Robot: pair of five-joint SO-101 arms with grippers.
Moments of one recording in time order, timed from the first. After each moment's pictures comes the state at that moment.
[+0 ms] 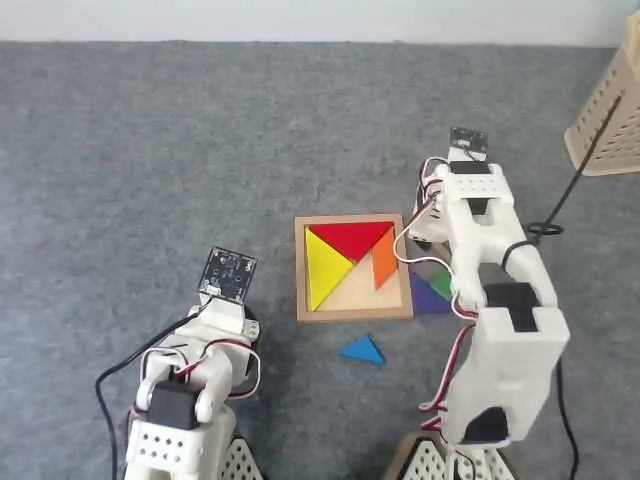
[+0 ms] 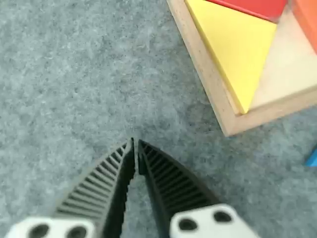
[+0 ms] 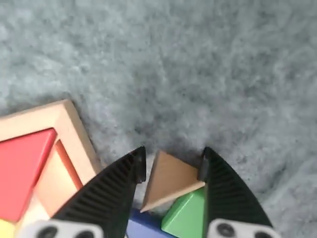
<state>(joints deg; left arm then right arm) 4.7 -103.4 97.5 72.0 -0.7 -6.2 22.8 7.0 65.3 -15.3</state>
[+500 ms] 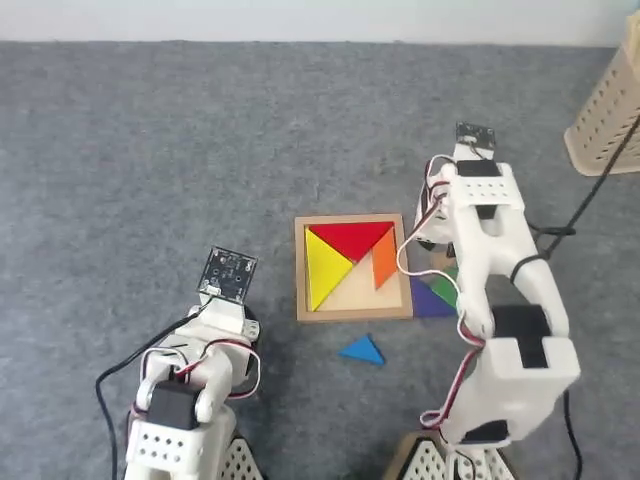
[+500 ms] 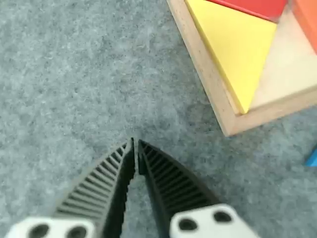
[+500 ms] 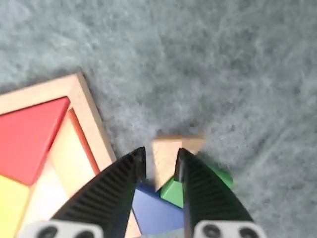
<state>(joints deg) 4.7 -103.4 97.5 72.0 -0.7 -6.2 10.9 13.7 68.0 -15.3</state>
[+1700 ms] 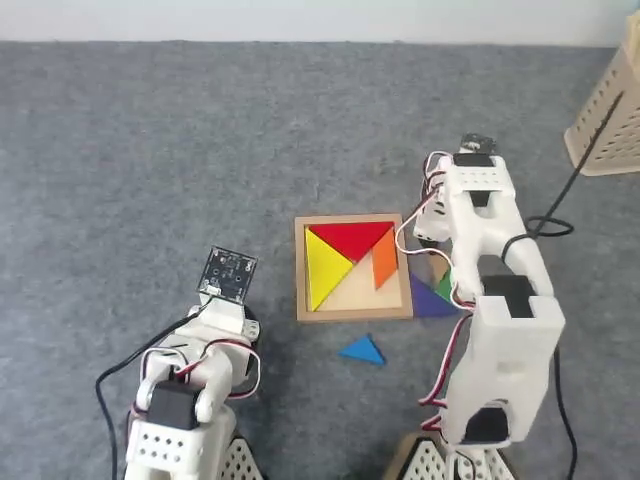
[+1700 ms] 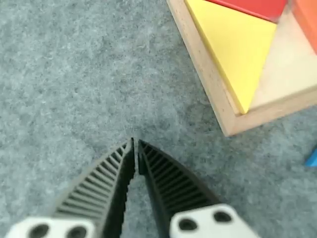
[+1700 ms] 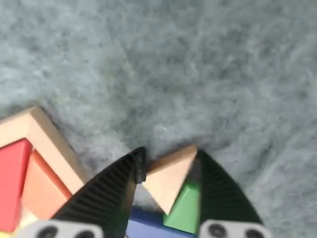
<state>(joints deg) 4.7 -103.4 97.5 72.0 -0.7 -5.8 27.9 0.2 72.2 -21.1</state>
